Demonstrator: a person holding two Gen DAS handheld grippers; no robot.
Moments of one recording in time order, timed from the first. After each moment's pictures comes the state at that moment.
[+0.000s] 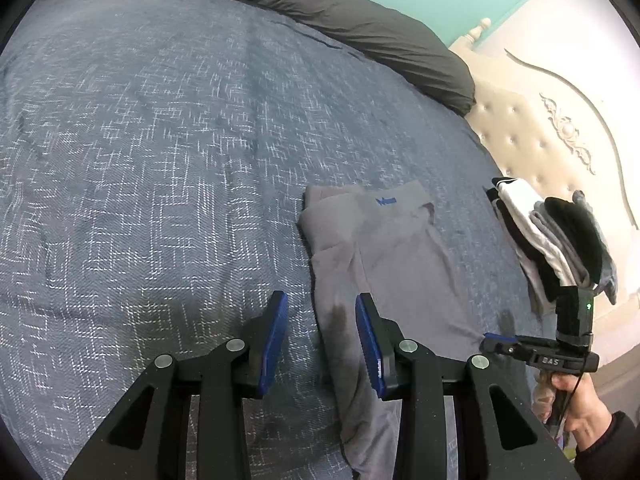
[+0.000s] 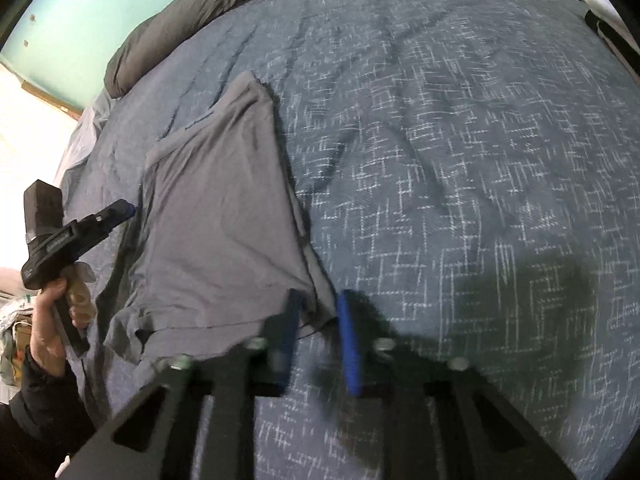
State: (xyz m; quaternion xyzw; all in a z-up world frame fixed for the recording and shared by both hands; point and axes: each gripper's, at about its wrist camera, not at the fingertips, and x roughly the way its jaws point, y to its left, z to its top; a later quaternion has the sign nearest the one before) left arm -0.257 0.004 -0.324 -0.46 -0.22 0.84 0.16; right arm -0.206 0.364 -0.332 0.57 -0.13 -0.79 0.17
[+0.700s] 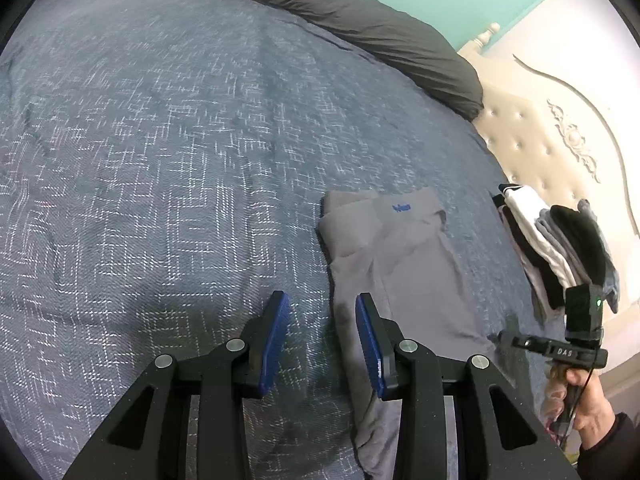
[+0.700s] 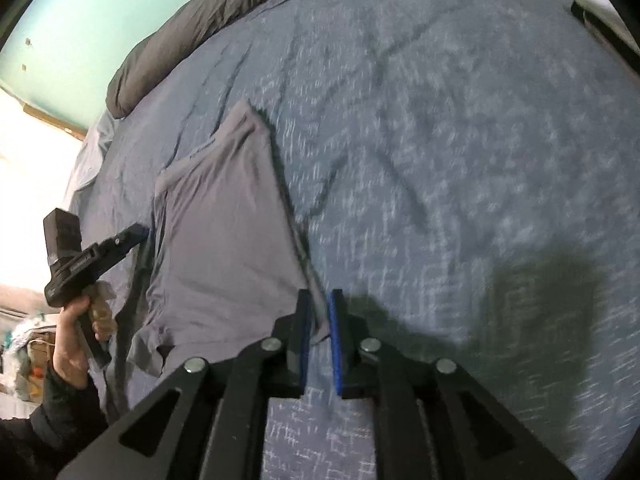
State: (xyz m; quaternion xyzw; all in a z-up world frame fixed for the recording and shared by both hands) left arm -0.262 -0.007 -0.329 -0.46 -0.24 0.84 0.14; right arm -0.219 0.376 -0.312 0.56 -0.17 -0.79 0.17
